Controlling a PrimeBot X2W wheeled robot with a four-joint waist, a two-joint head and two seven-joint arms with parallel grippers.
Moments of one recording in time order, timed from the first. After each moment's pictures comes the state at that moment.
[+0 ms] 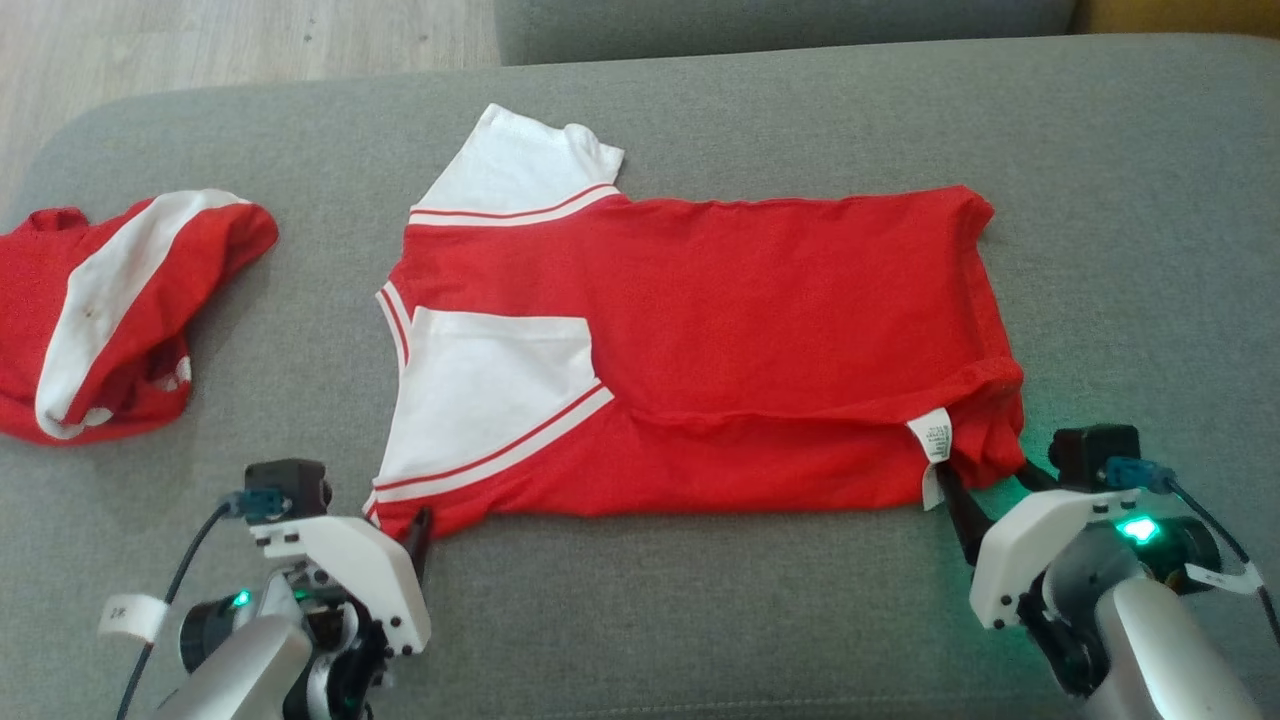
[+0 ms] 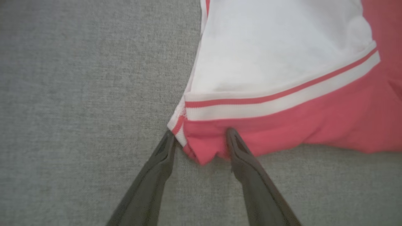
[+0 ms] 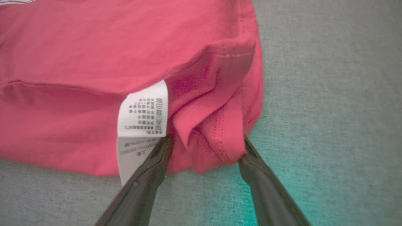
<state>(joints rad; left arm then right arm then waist) -0.25 0.39 -0.70 0.38 -0.88 0.28 0.13 -0.18 -0.16 0.12 0.47 0.20 0.12 0.24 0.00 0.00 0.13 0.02</state>
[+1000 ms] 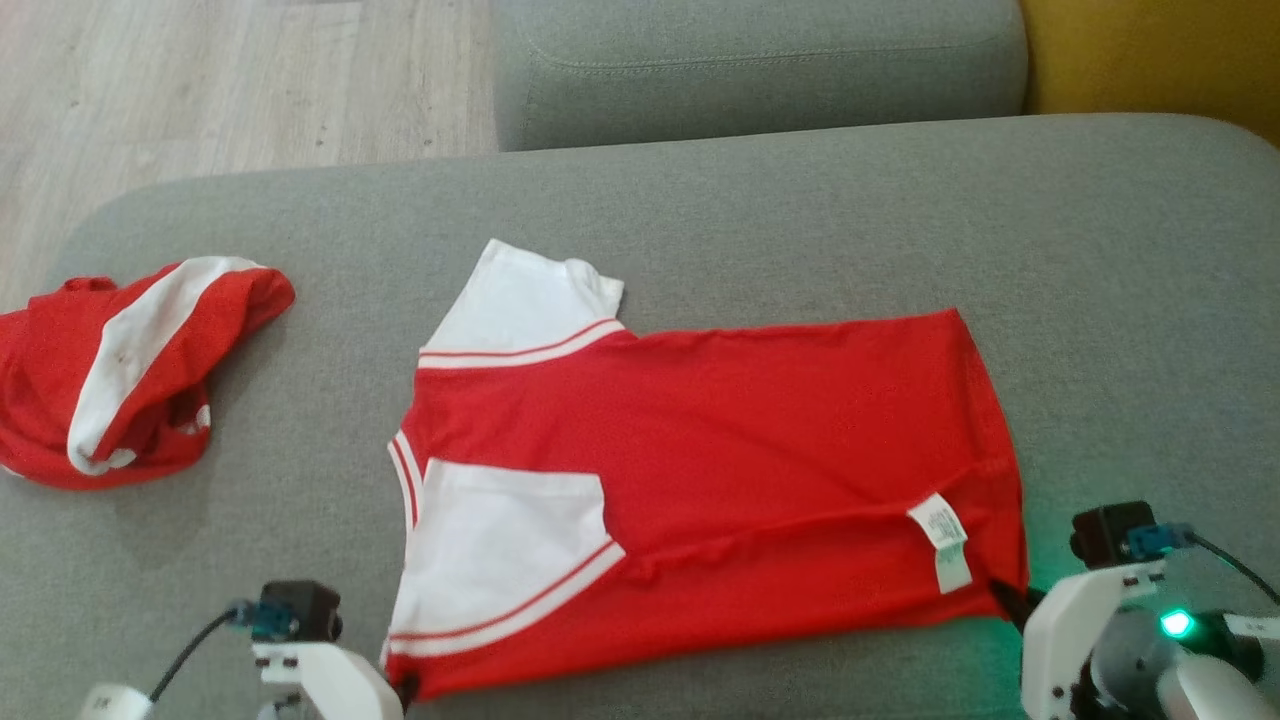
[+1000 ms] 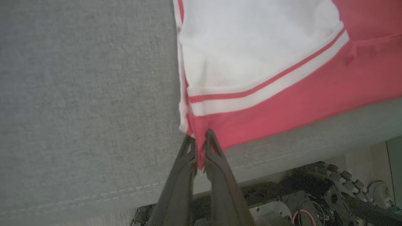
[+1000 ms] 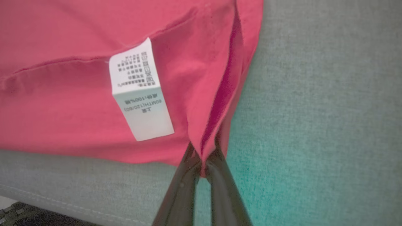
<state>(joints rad) -0.04 0.59 -0.77 0.09 -0.92 0.32 0.30 -0.04 -0.31 0.22 0.39 0.41 0.12 0.45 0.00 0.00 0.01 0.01</state>
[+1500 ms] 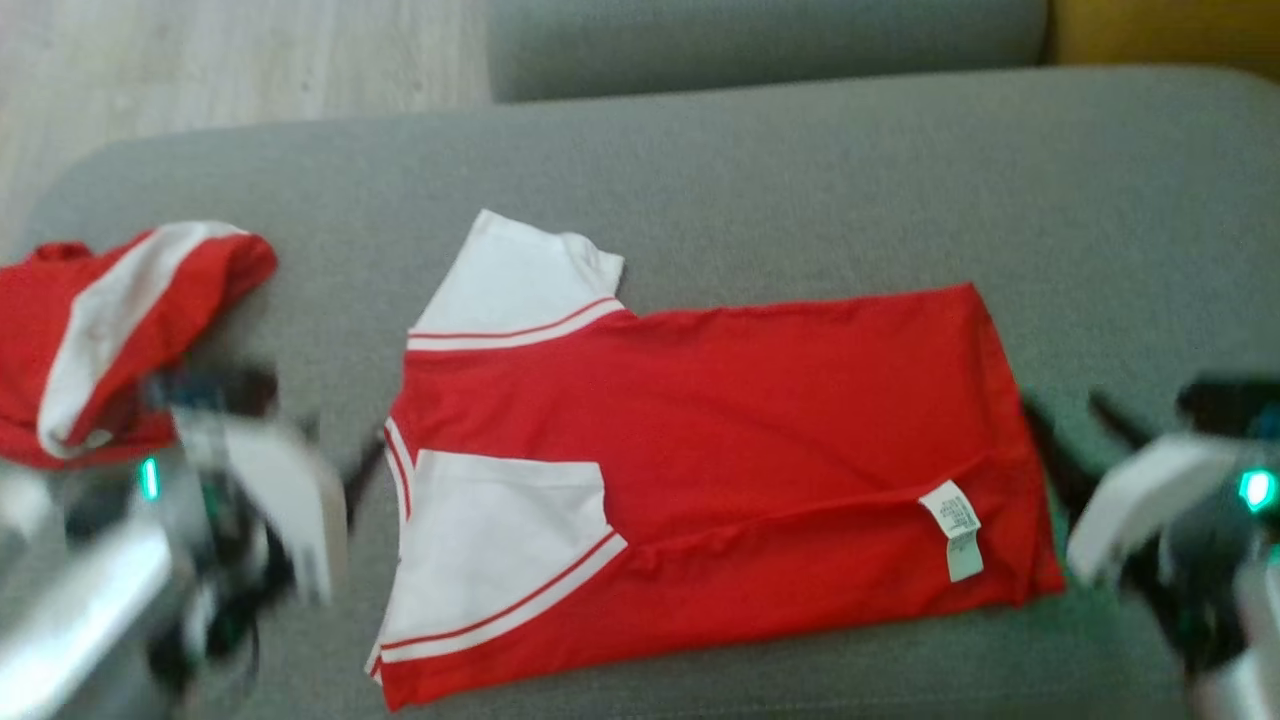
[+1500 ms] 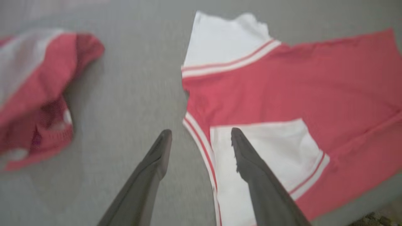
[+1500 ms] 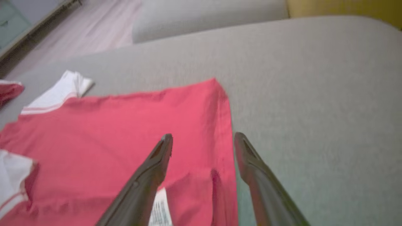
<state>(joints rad) -0.29 0.69 -0.73 -0.02 -0.85 0.30 0.37 -0.06 -0.26 0.03 0.11 0.42 0.12 0.45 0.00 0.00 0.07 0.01</state>
